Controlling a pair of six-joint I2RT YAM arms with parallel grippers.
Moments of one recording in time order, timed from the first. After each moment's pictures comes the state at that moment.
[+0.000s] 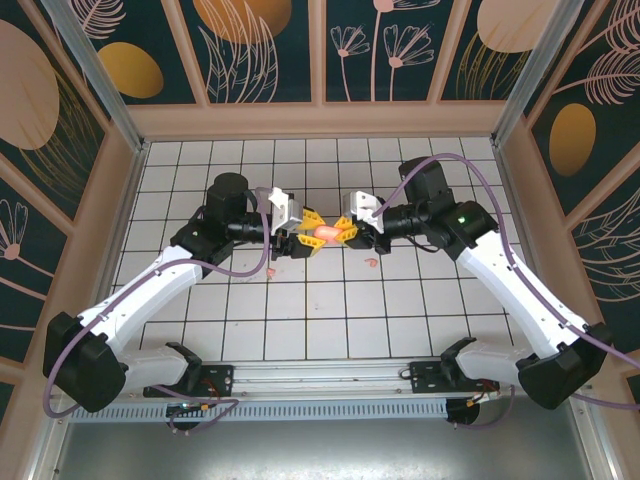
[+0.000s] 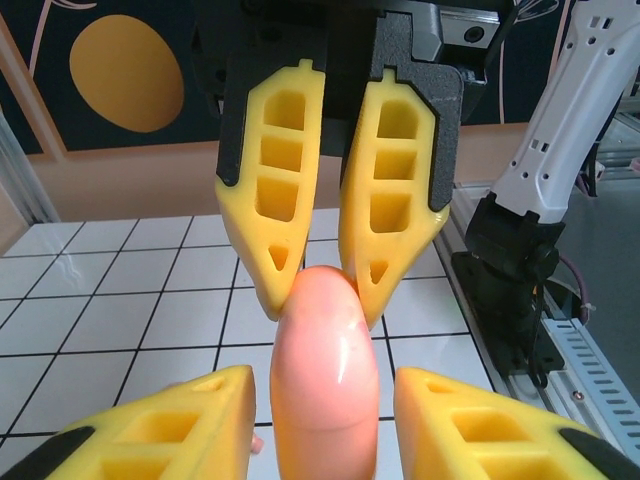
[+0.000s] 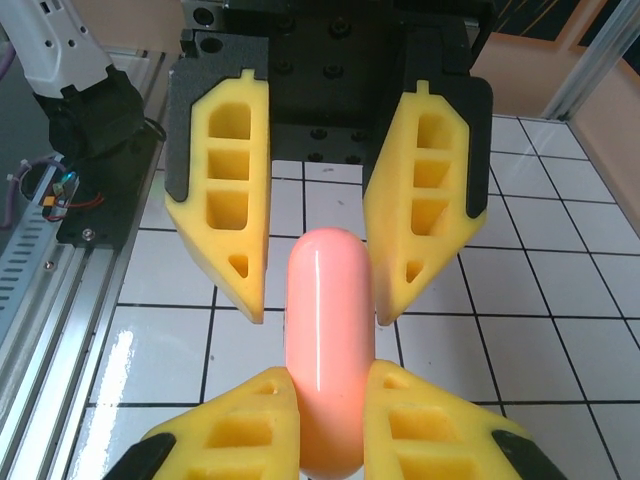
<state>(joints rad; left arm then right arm) -0.58 1.24 0.99 -0.06 0.99 0.31 0.58 1.20 1.27 -0.73 -0.78 -0.74</state>
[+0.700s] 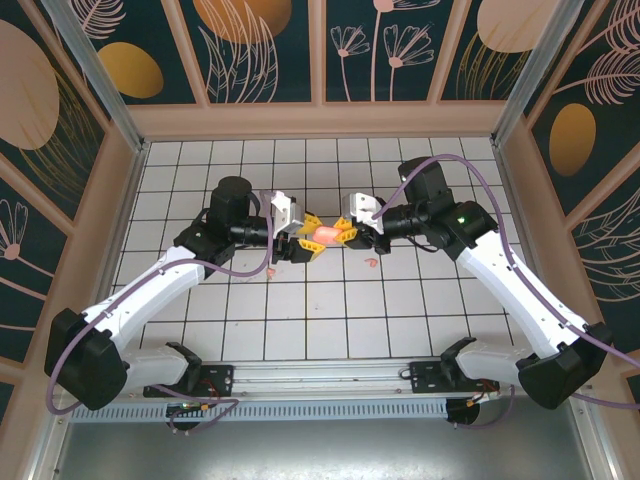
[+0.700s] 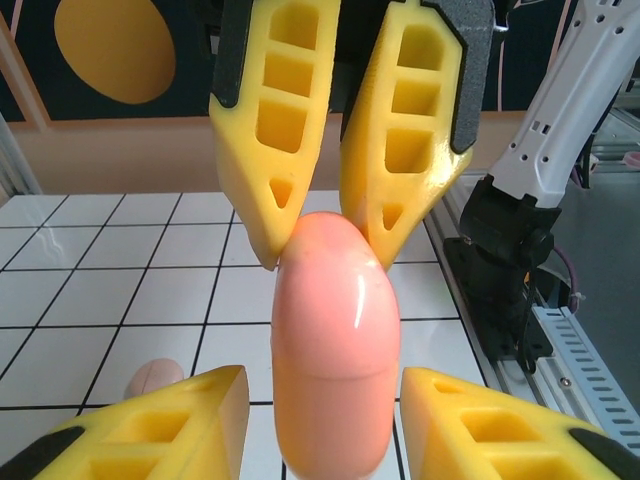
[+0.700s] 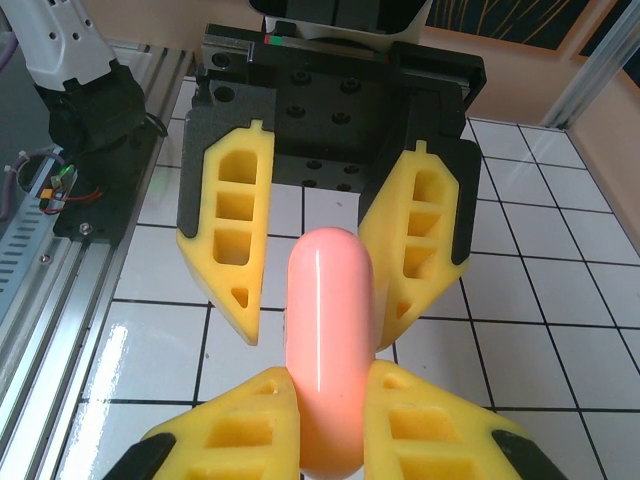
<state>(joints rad) -0.58 1.26 0.96 -0.06 0.99 0.31 0.59 1.20 1.27 -0.73 -0.78 -0.76</state>
